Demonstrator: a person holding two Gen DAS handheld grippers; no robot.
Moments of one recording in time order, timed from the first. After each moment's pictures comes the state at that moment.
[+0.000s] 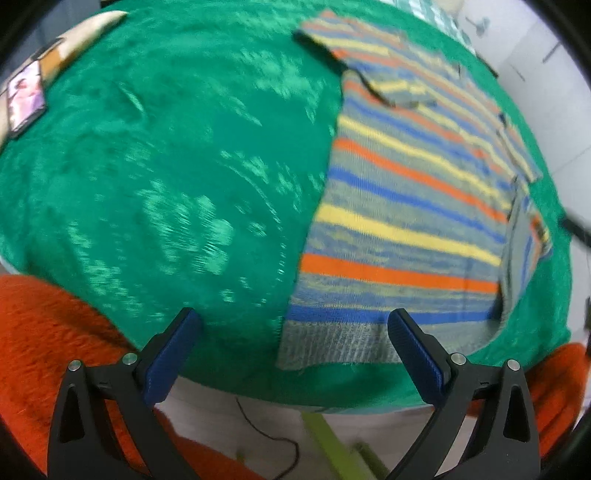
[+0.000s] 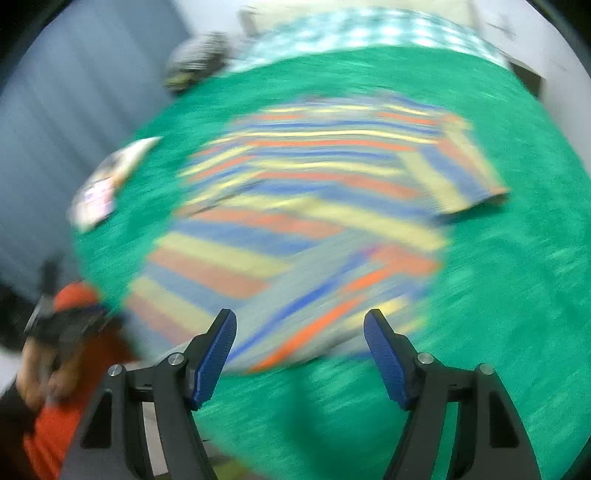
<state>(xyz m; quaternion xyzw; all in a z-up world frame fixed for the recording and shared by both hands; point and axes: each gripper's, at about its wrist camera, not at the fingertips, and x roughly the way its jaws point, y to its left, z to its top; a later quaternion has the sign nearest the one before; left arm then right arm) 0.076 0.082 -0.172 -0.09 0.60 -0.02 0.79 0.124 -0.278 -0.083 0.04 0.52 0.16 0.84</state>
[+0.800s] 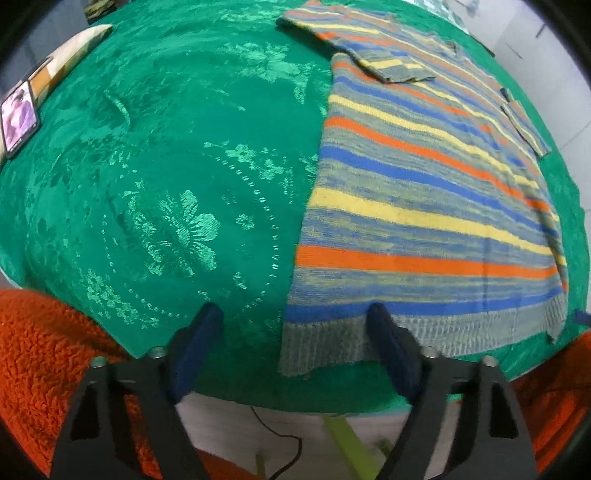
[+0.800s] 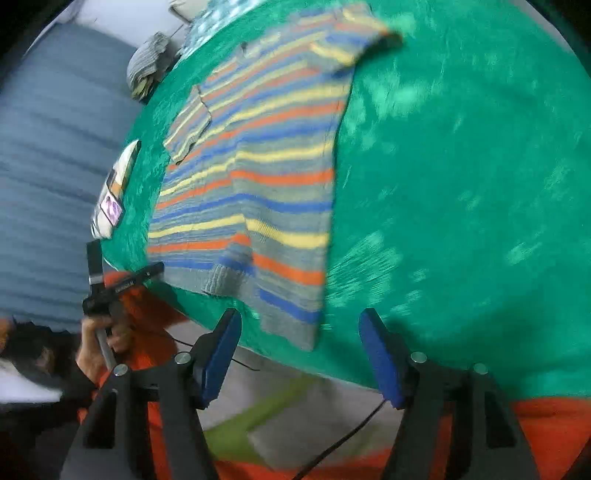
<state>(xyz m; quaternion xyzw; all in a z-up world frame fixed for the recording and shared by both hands) 0.077 0.067 -0.178 -0.05 0.59 -0.03 0.80 0.019 -0.332 -0.115 0.20 0.62 0.18 0.74</state>
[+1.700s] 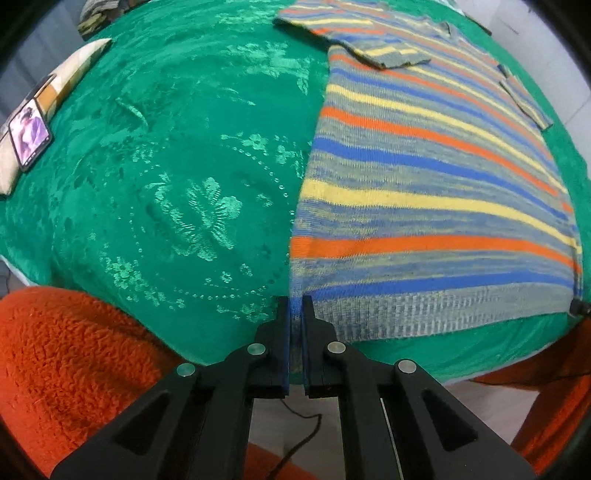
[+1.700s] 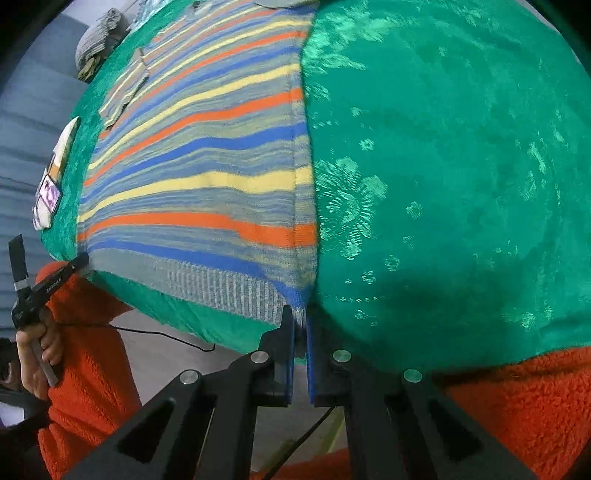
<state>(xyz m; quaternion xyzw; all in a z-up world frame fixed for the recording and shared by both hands) 0.061 0.069 -0.173 0.01 0.61 -0.01 0.79 0.012 -0.313 -0.174 0.14 0.67 0.08 0.72</state>
